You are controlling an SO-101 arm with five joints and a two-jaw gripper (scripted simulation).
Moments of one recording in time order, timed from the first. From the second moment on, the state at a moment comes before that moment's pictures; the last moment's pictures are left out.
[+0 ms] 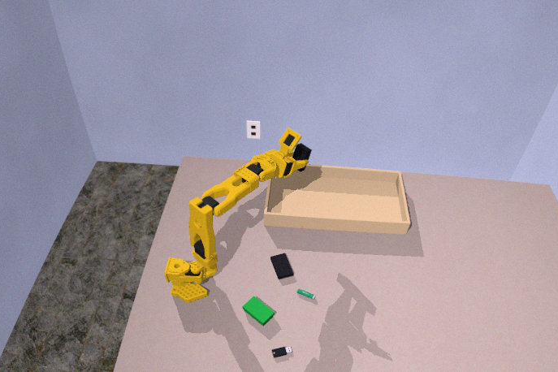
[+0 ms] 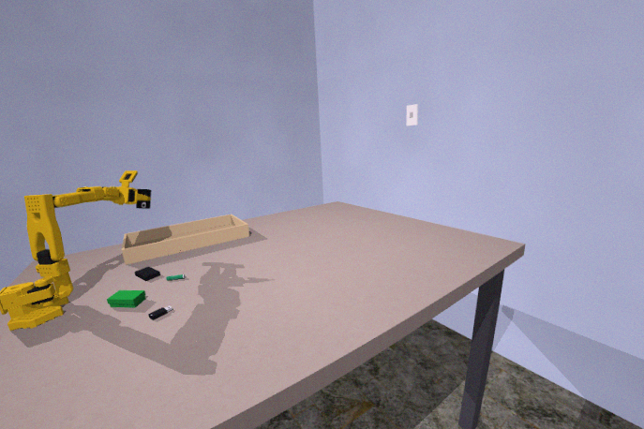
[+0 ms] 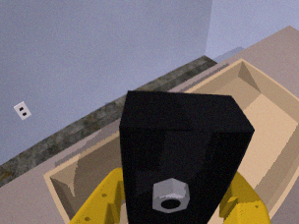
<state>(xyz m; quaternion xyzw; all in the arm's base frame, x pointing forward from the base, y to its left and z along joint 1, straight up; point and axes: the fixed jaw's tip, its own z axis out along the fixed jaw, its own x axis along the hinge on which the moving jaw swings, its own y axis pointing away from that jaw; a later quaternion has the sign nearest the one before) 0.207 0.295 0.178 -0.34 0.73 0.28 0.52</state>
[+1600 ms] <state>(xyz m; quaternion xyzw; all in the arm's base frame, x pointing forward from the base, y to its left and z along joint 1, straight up) 0.209 0.297 0.187 -0.33 0.71 0.29 0.54</state>
